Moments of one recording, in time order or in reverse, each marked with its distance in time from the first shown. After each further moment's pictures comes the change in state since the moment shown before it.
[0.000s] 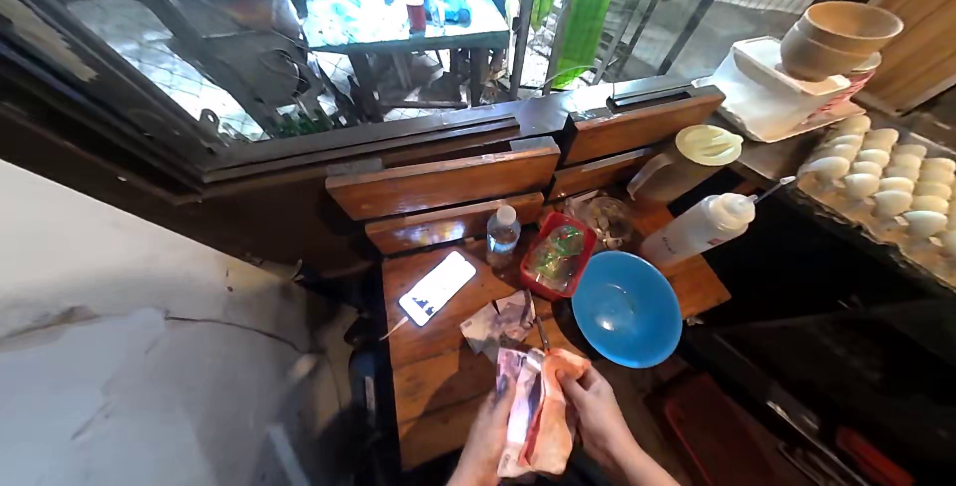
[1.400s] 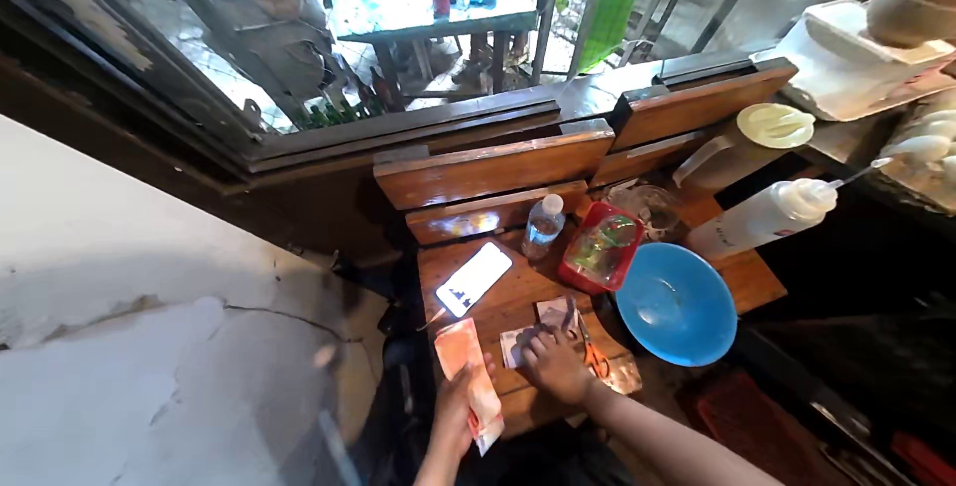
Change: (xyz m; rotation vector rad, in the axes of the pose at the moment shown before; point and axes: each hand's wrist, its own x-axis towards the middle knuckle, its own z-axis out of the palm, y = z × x) left_hand 0.029 0.028 -0.107 -0.161 0.419 0.075; right_hand 0.091 0.052 0.064 -1.737 -0.701 -0.806
